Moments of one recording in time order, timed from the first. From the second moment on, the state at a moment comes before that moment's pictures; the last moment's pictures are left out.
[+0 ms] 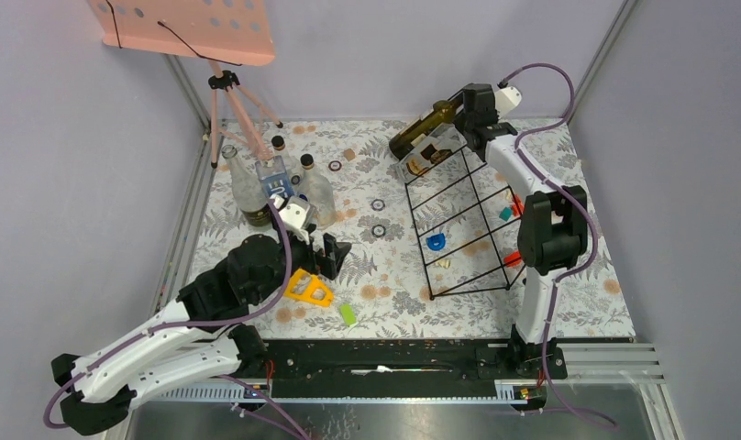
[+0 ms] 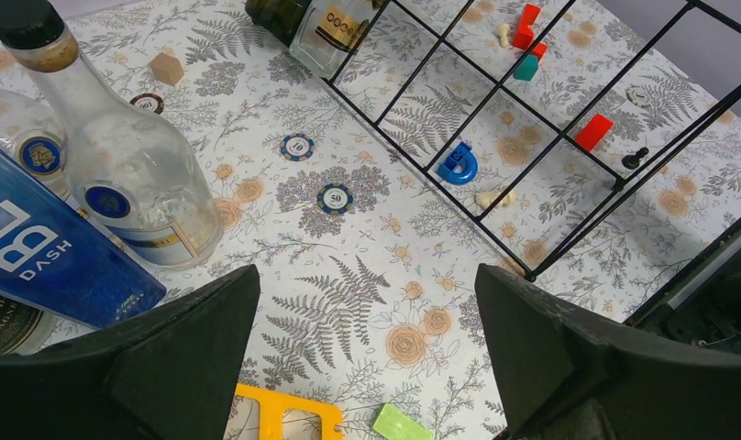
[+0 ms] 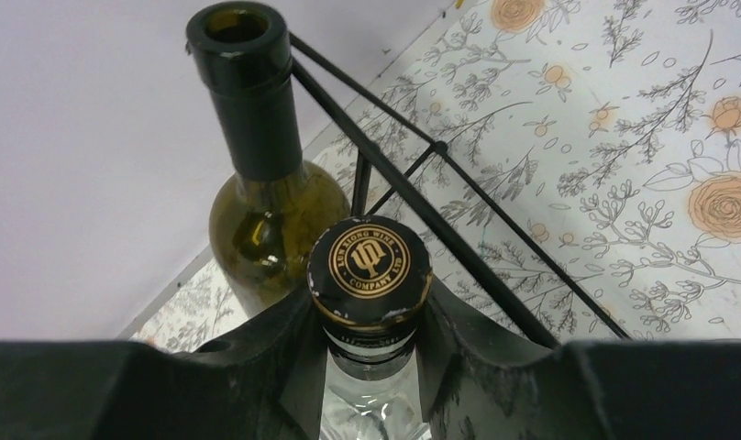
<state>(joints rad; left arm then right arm) -0.98 0.65 0.79 -0.39 -0.34 -0.23 0.24 2.01 1.73 -0.27 0.42 0.86</state>
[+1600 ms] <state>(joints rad) -0.98 0.69 0.74 -0.33 -0.34 -0.26 0.69 1.59 1.49 -0.06 0.35 0.05</state>
